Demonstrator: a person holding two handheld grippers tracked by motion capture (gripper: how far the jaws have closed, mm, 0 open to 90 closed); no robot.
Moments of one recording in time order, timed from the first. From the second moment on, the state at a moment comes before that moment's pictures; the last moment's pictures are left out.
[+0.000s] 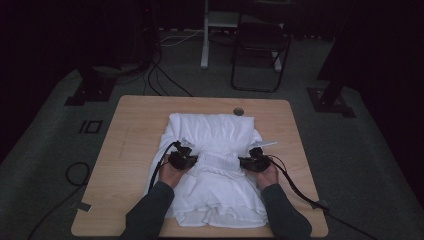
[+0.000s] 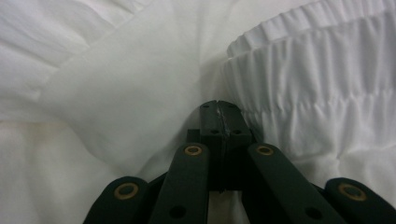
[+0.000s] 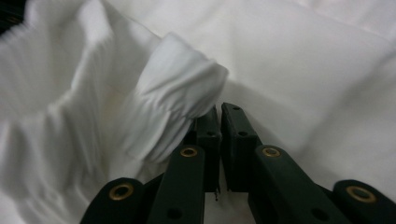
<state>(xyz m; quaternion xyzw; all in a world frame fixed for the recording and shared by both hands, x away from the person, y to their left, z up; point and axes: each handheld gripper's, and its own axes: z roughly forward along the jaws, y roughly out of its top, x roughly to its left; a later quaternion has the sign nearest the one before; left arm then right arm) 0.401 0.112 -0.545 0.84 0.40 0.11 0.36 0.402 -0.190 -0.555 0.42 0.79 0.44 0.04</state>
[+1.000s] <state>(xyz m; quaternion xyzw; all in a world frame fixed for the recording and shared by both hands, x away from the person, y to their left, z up) 0.324 0.126 -0.542 0.86 0.30 0.09 0.40 0.324 -0.180 -0.553 0.27 0.86 0.43 0.03</state>
